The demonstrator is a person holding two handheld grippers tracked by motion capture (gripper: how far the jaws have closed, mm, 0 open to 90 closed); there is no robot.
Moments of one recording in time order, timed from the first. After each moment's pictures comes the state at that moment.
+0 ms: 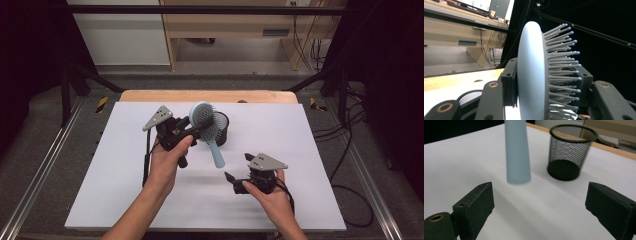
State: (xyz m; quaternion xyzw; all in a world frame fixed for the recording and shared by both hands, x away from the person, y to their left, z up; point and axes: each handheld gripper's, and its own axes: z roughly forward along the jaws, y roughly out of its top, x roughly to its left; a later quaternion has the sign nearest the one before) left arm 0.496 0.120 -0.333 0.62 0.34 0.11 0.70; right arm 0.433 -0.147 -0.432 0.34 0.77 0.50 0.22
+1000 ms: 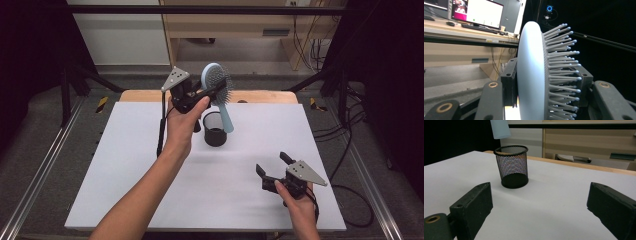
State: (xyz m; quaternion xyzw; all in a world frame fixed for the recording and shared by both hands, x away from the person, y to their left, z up) left arm 0.553 0.084 -0.275 0.61 0.34 0.18 0.70; right arm 0.418 -0.219 -0.447 0.41 0.65 0.55 0.32
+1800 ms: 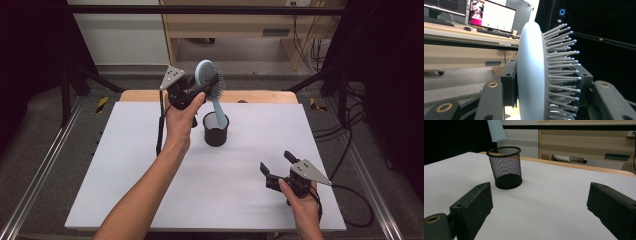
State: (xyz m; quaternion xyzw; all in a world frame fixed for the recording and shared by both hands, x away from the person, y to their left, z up) left arm 0.571 0.094 -0.285 0.59 0.36 0.22 0.69; right arm 0.420 -0.229 -0.446 0.42 0.65 0.55 0.33
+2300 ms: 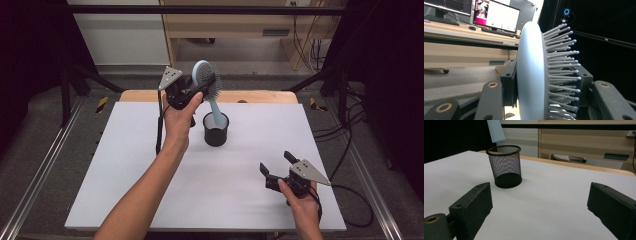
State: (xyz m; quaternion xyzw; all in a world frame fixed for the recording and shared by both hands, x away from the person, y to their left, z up) left arm 0.575 0.098 -0.292 0.59 0.37 0.23 0.68; right arm 0.420 -0.228 -0.447 0.42 0.65 0.54 0.33
